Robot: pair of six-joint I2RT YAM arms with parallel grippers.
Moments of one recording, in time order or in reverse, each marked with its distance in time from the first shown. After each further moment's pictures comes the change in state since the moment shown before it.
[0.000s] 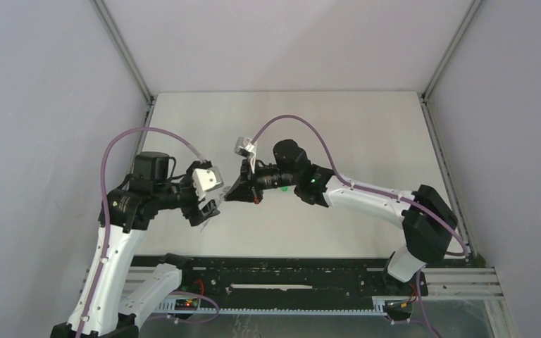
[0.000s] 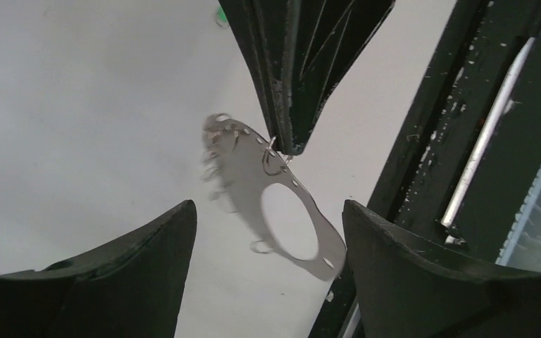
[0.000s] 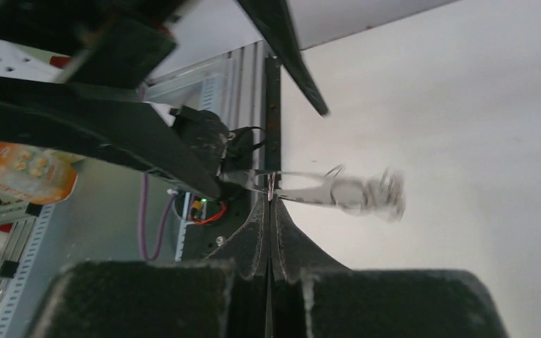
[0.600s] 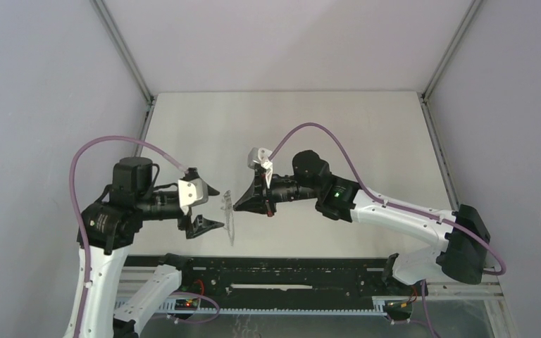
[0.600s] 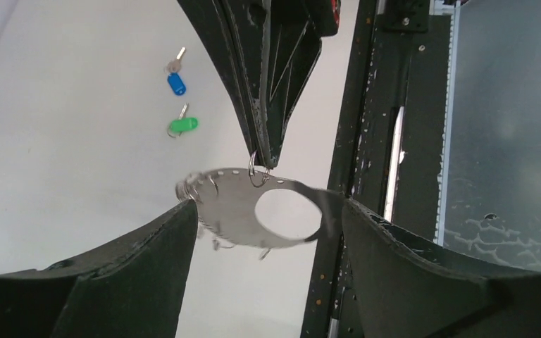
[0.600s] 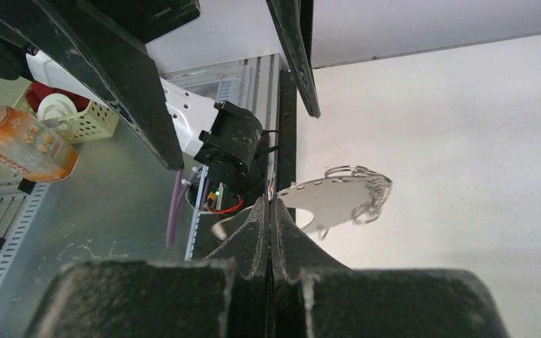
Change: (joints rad) left arm 0.000 -0.050 0.124 -0.119 0.325 0.022; right arm 0.110 -0.264 -0.097 -0.090 0.087 -0.116
